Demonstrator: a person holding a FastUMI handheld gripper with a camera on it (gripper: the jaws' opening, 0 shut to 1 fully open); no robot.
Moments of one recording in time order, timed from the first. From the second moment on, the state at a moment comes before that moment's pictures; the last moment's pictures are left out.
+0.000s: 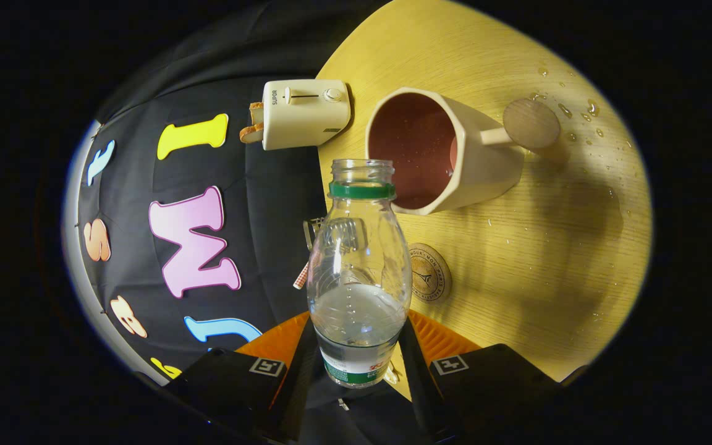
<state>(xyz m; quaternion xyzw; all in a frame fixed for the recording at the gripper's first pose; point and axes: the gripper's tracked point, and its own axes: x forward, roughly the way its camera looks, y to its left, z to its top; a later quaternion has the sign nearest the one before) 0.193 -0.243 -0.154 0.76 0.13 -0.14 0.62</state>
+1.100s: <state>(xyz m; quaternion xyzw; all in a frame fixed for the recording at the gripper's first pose) 0.192 -0.245 -0.150 0.82 0.11 -0.16 0.54</state>
